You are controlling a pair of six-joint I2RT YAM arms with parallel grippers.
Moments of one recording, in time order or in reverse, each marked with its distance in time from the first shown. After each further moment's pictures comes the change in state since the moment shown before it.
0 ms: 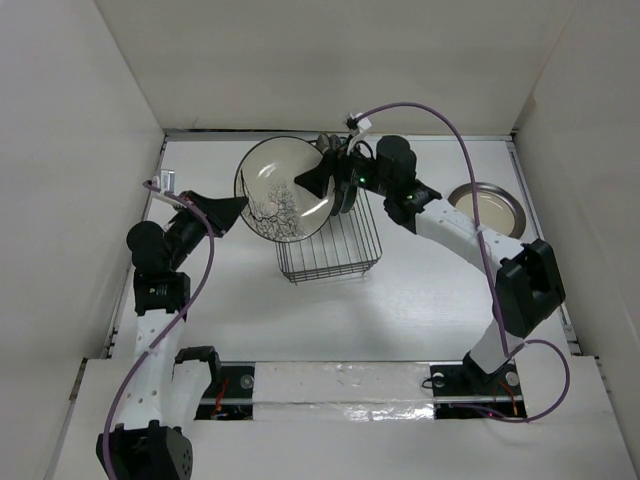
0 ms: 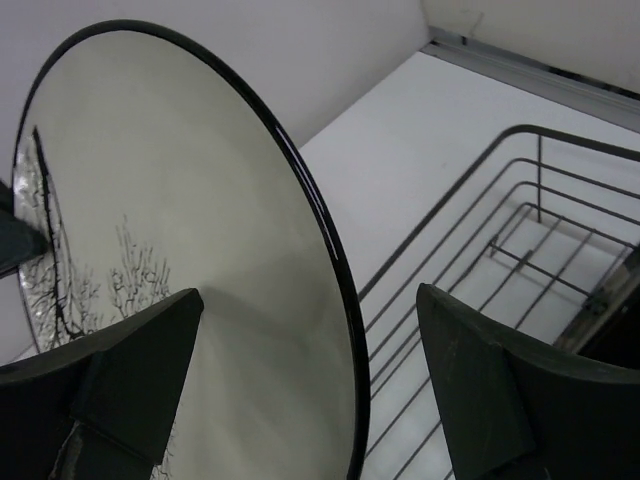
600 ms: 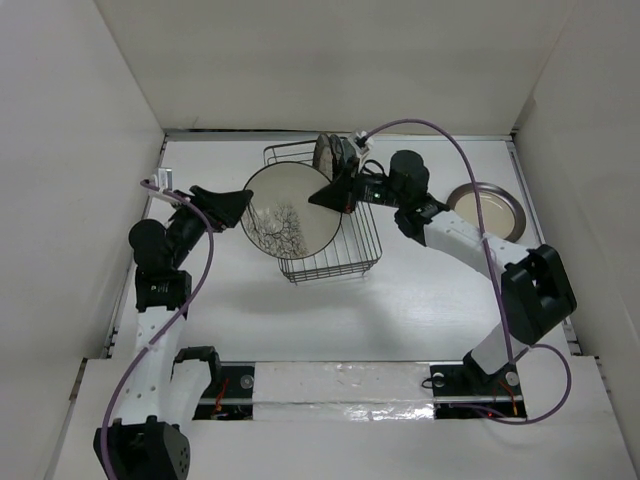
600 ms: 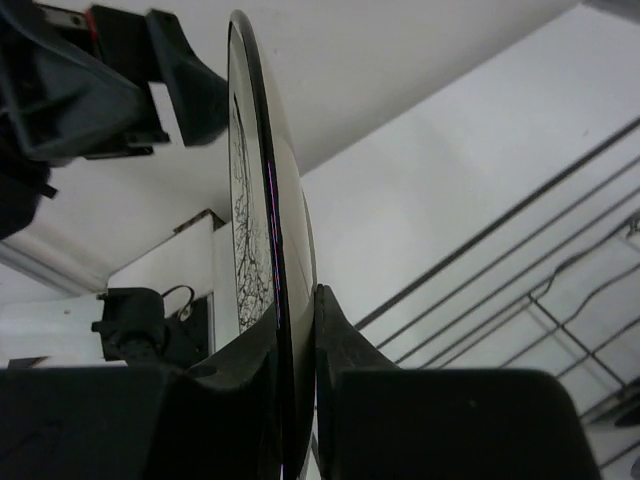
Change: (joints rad) left arm -0.009 0.027 -0.009 0.049 -0.060 0.012; right arm -0.051 -0.069 -0.190 0.208 -0.307 0.123
